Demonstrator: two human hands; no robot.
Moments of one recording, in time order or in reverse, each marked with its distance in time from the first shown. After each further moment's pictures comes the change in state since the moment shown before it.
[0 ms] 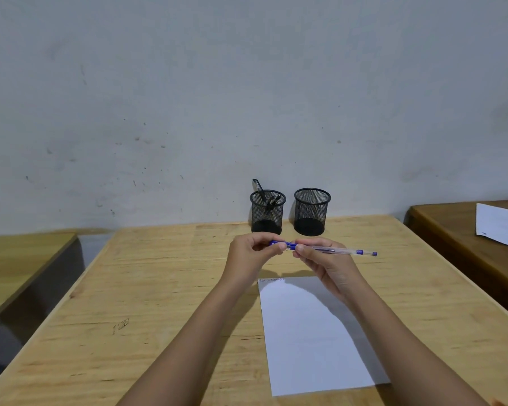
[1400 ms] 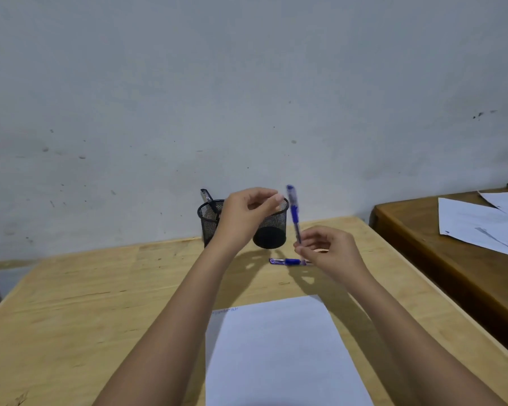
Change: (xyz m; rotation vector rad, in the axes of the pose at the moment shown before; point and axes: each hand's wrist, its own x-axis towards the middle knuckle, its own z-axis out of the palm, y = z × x) left_hand 0.103 0.038 0.074 0.024 -0.099 0.133; right_hand 0.042 -0.039 -0.084 -0.812 0.253 -0.215
